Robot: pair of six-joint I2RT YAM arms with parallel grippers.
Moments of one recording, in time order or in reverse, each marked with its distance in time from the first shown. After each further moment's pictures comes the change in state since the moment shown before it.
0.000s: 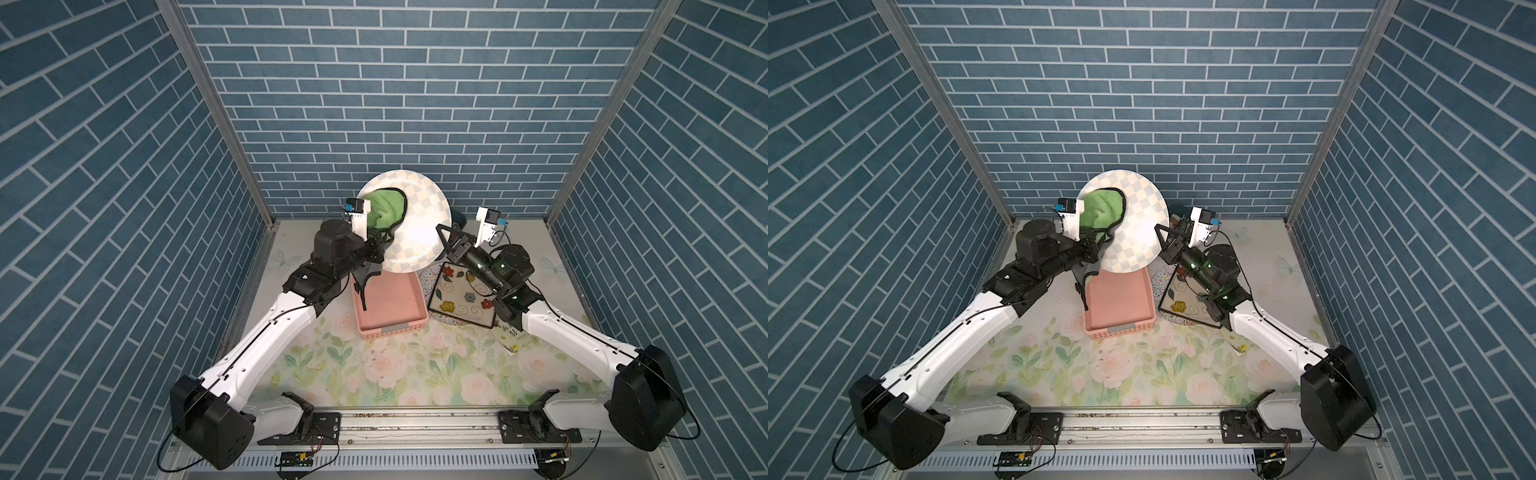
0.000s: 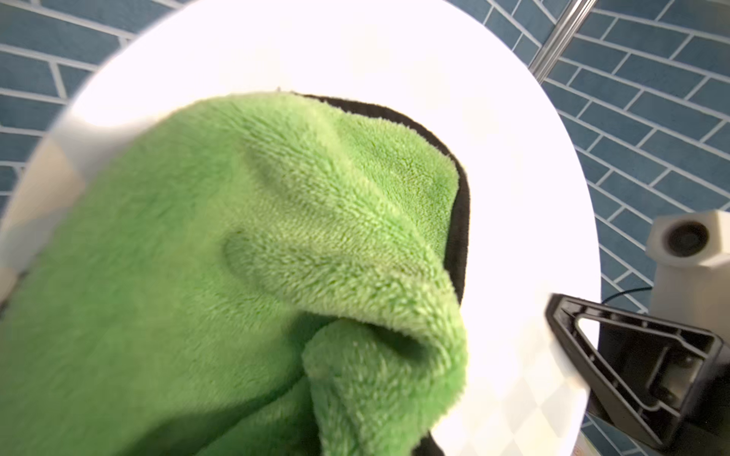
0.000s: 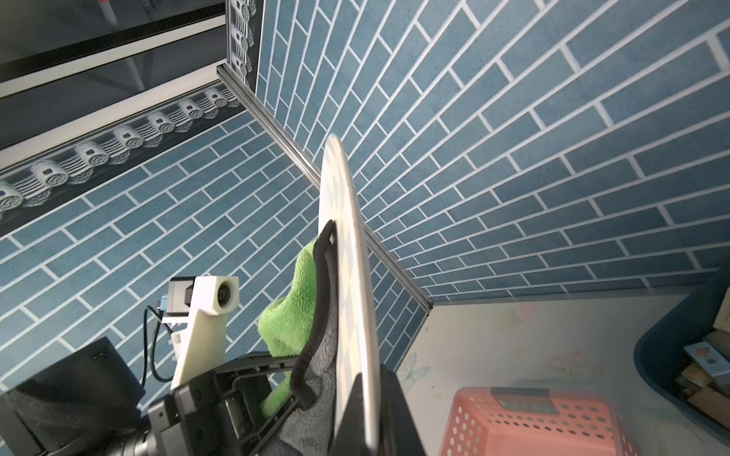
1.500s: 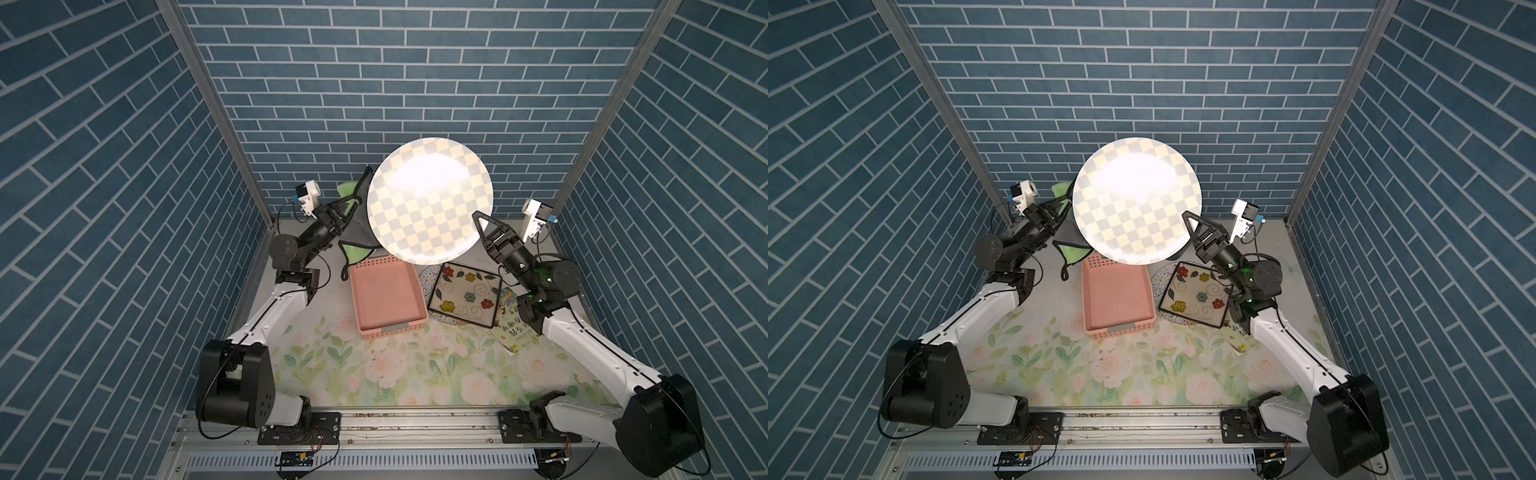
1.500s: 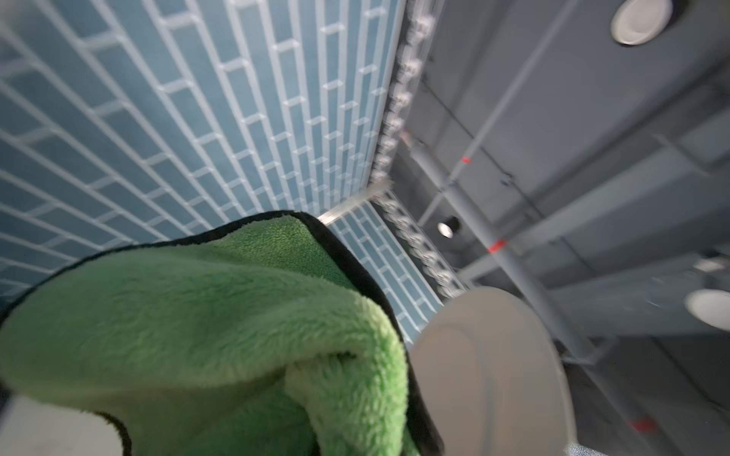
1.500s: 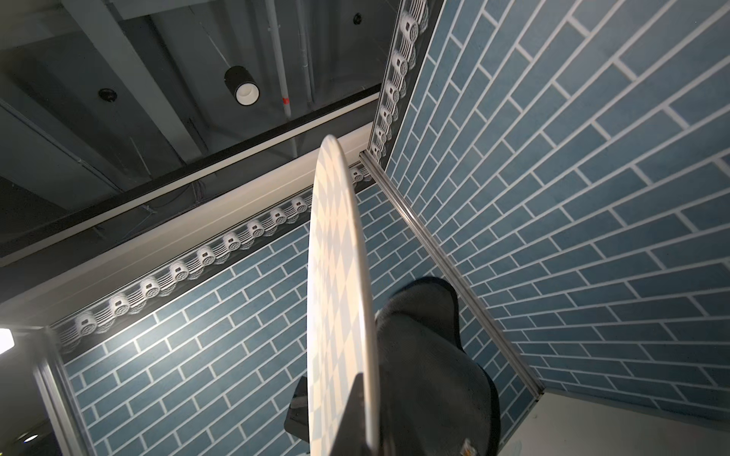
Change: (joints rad) left arm 0.303 0.182 -0.166 1.342 0.544 -1.342; right arm -0.220 -0.108 -0.074 0.394 -0.293 0.314
